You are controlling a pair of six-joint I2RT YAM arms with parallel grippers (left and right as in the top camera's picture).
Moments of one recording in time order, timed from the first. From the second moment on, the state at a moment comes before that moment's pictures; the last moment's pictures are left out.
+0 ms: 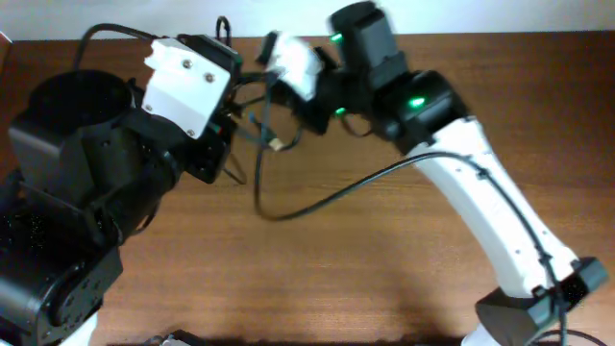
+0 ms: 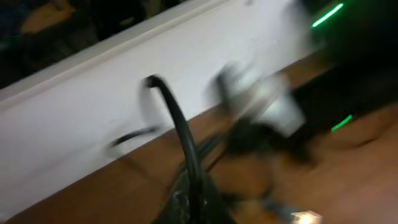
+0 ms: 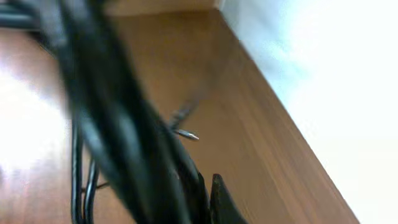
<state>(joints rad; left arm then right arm) -0.44 1.34 2.20 -1.25 -0.06 0.23 0.52 1.79 2.01 -0.82 -0.49 -0.46</state>
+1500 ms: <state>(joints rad) -0.15 1.09 2.20 -1.30 -0.38 0.09 0.28 1.64 2.10 -1.00 0.28 0.10</state>
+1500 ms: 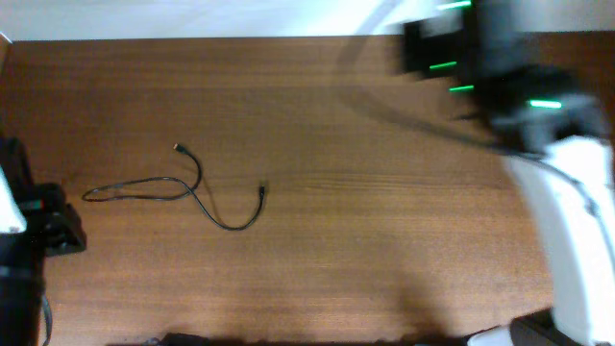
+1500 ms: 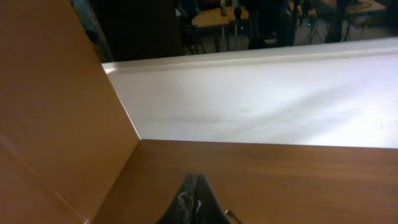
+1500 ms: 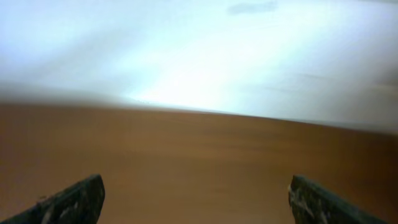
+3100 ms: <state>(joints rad) -0.15 1.15 2.19 -1.41 -0.29 0.09 0.50 1.80 2.09 -1.00 -0.04 0.26</state>
